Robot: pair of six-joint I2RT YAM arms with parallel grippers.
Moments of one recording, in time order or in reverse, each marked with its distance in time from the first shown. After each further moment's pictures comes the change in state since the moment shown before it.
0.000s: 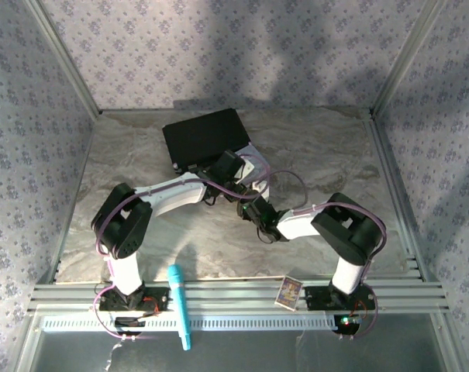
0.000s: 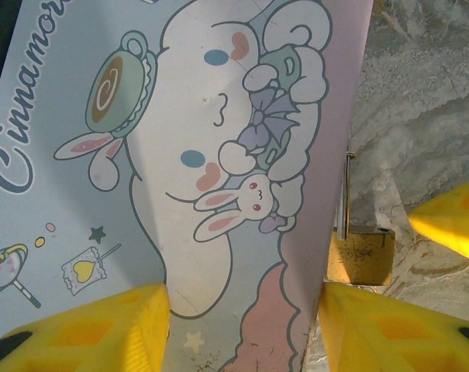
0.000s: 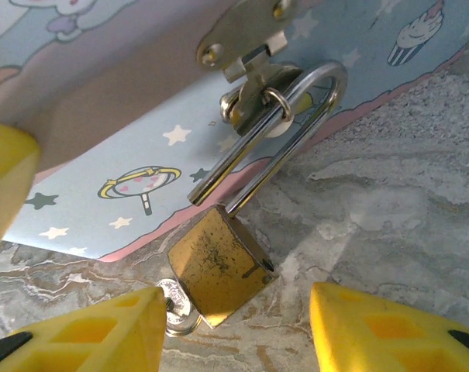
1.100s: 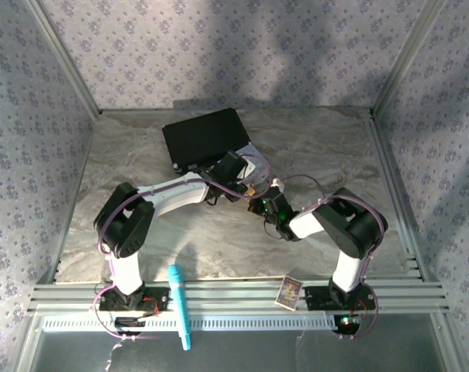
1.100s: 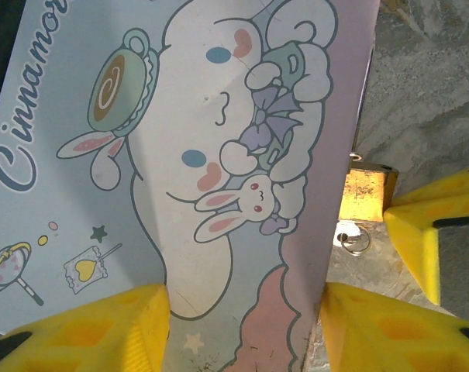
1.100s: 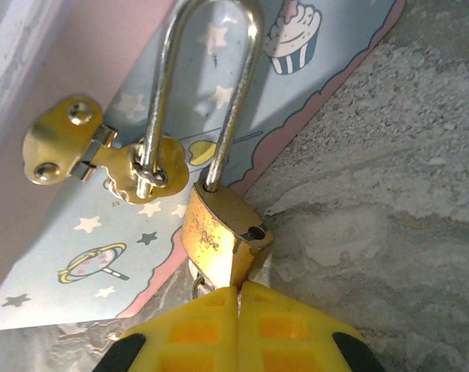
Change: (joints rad) left arm -0.016 0.019 0.021 -0.019 -0.050 -0.014; right arm -0.189 0.021 -0.154 0.366 -0.314 0.270
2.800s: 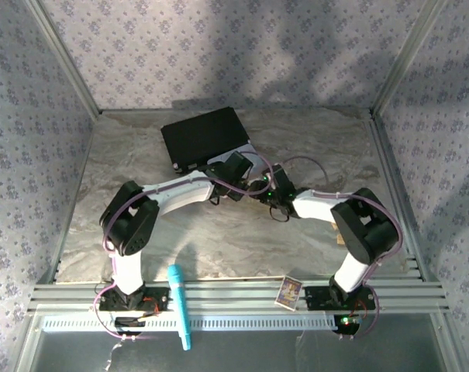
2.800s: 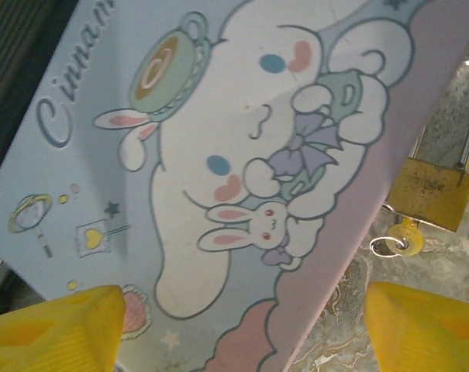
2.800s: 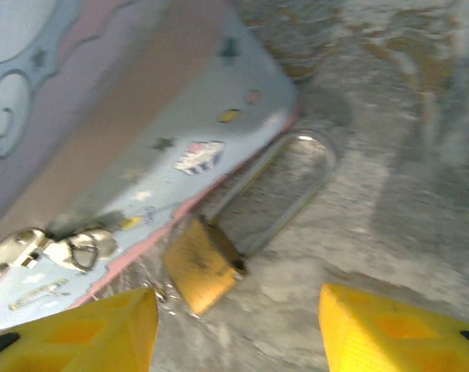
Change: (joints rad) left arm -0.017 0.024 0.065 -0.073 -0.183 -0.139; right arm -0.083 -0.084 0.287 -0.634 -0.059 -0.128
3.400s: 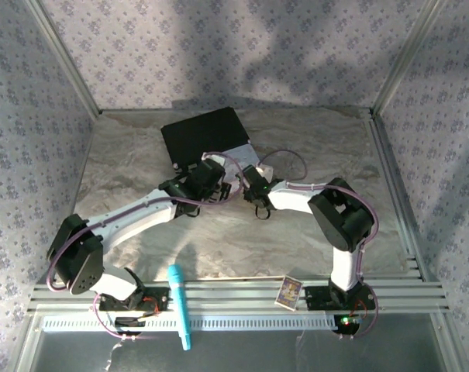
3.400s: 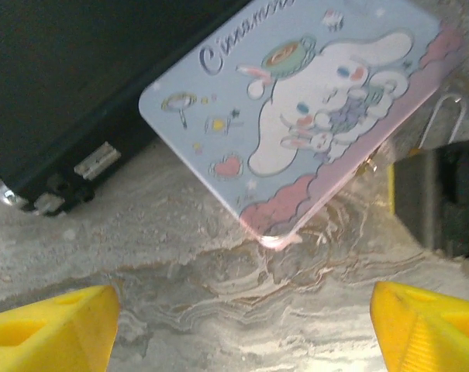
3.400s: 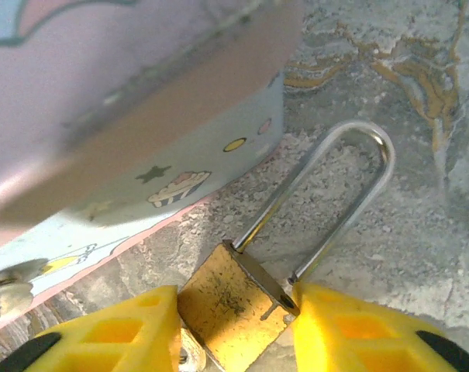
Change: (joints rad) left arm 0.009 -0.412 -0.307 0.032 -0.018 -0.219; right arm 0.124 0.170 0.234 -0.282 0.328 -0.023
